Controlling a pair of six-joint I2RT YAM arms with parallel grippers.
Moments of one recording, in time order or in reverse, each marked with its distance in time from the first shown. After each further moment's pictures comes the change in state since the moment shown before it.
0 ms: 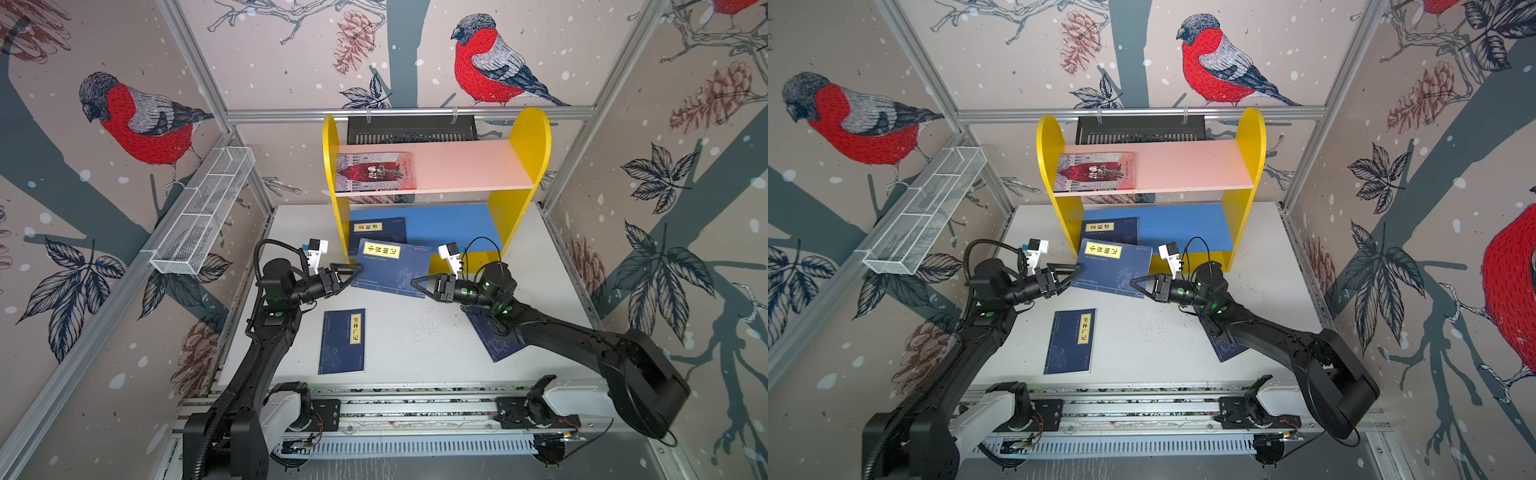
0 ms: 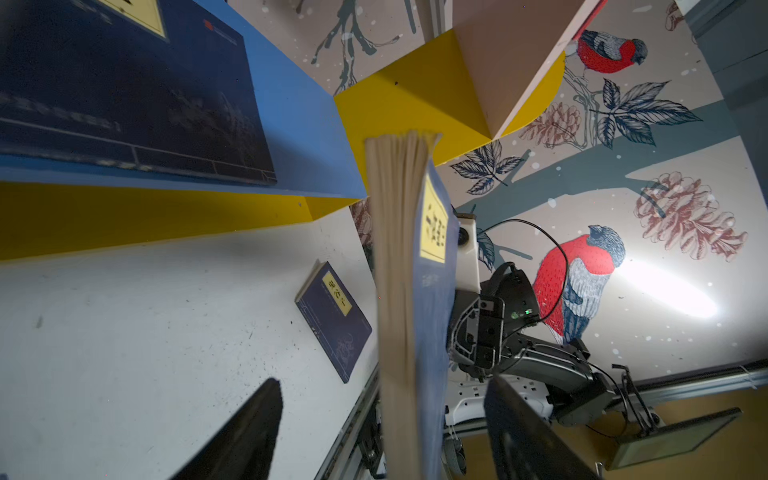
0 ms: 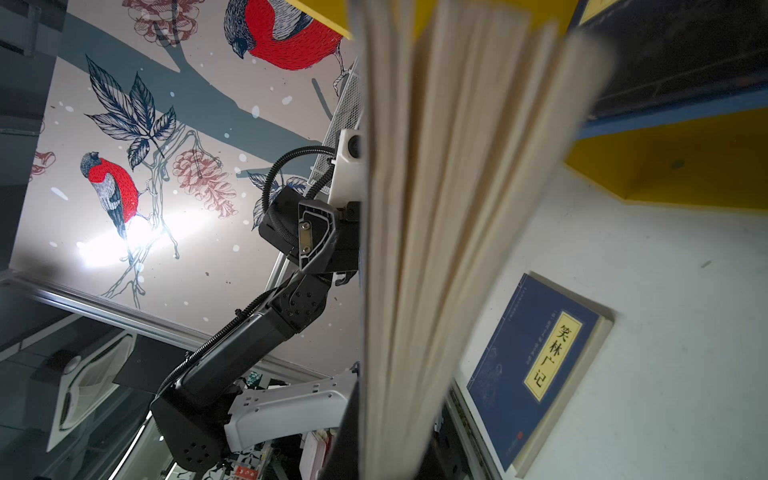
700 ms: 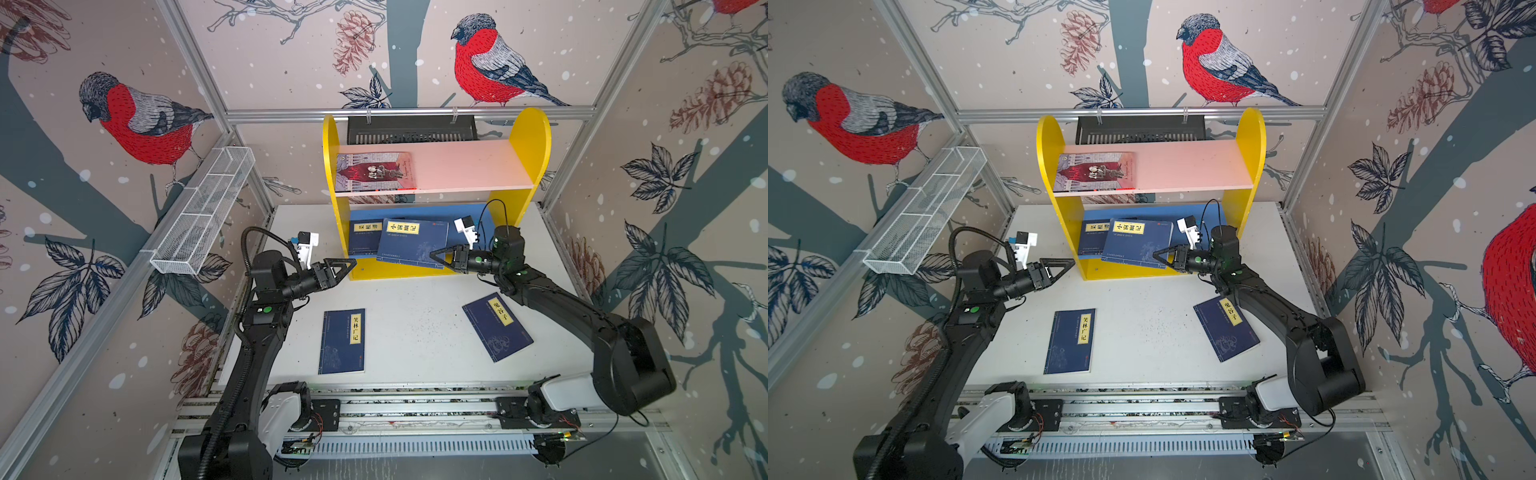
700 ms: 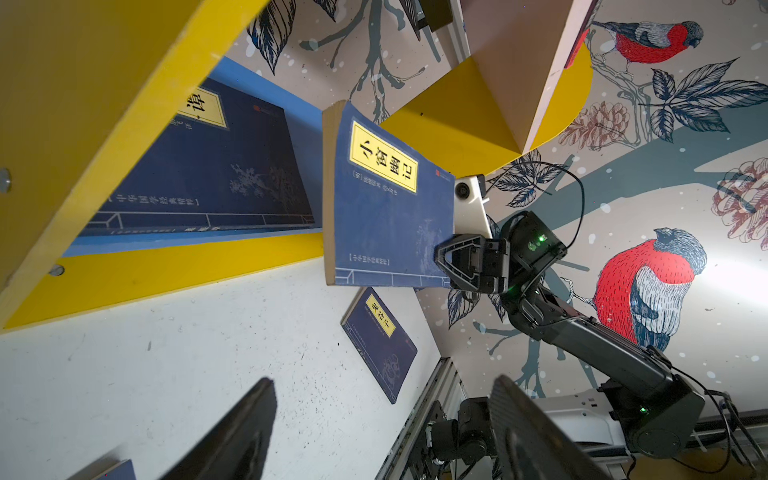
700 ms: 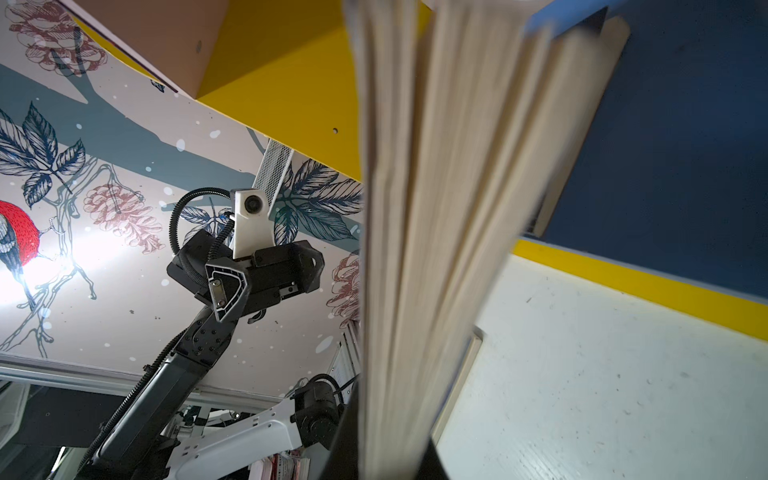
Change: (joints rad) left arm 0.037 -0.053 0.117 -0.271 -0.072 0.221; right arm -0.260 0.175 0.281 -0.389 -0.189 -0.233
